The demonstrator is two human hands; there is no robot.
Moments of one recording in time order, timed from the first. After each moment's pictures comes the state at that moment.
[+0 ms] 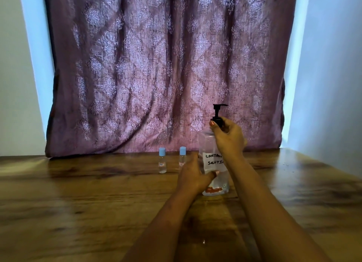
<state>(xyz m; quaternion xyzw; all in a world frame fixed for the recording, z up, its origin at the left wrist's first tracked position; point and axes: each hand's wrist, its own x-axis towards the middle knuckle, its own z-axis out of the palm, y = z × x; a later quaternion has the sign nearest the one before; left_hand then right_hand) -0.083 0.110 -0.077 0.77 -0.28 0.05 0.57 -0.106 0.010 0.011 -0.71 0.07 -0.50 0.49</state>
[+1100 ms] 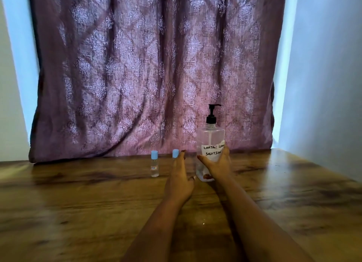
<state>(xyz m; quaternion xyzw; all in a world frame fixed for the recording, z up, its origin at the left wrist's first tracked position) -0.069 0.122 -0.089 0.82 -0.28 0.12 0.49 -0.078 -0.024 -0.067 -0.75 0.11 -0.43 0.49</state>
